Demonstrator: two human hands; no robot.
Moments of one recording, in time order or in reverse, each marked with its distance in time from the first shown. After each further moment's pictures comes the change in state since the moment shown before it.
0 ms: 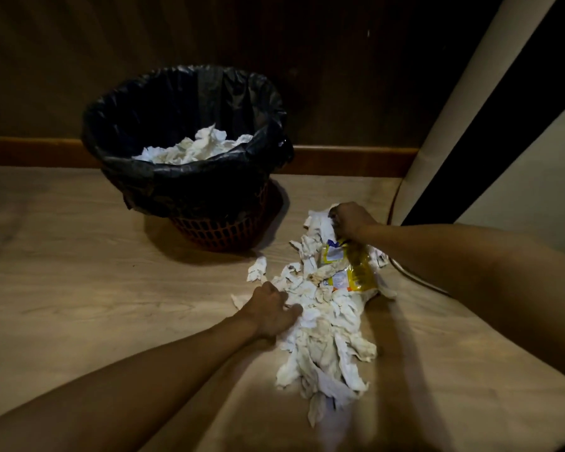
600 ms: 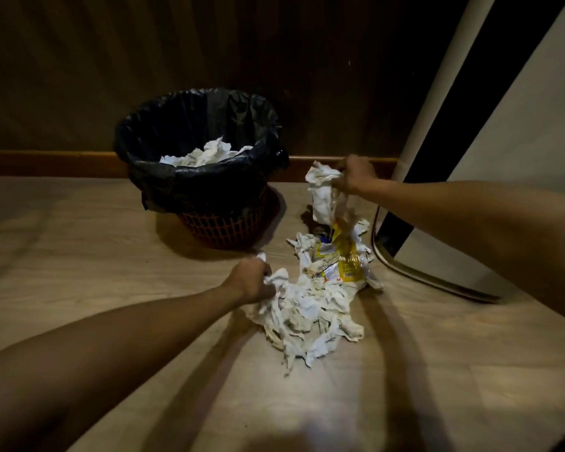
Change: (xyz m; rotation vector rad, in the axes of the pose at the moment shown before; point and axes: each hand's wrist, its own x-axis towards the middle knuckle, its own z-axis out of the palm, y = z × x) left_hand -0.043 0.012 -0.056 0.175 0.251 0.061; right_hand -0.048 -0.027 -0.123 0.337 0.303 0.170
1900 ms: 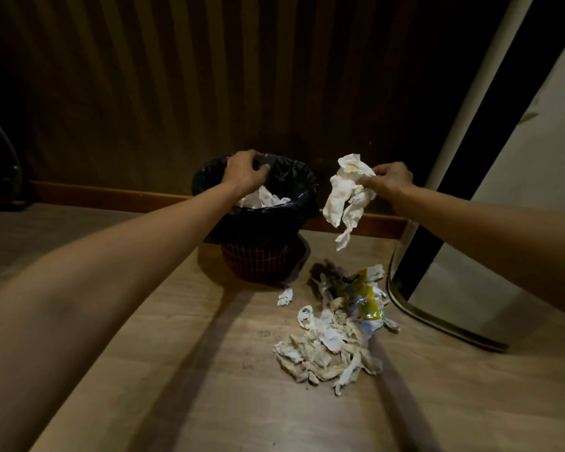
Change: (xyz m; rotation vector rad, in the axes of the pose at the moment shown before) left_hand -0.009 -0.031 -0.250 -0.391 0.665 -0.016; right_hand -0.082 -0.103 -0.114 0.457 0.213 0.070
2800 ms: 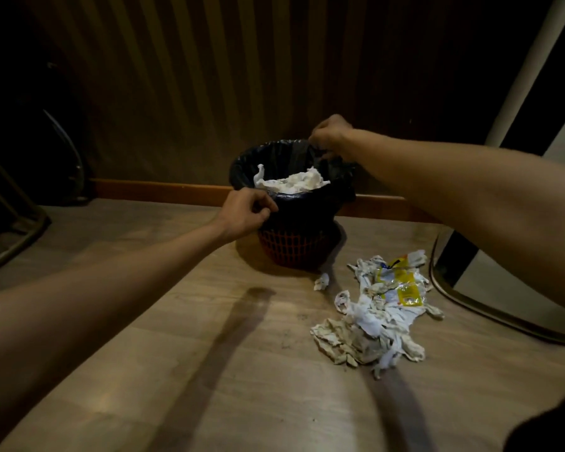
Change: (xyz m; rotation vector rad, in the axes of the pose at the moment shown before) left_hand -0.102 -0.068 -0.034 0.102 -0.165 0.173; right_hand 0.029 -0.118 0.116 0.029 -0.347 -0.098
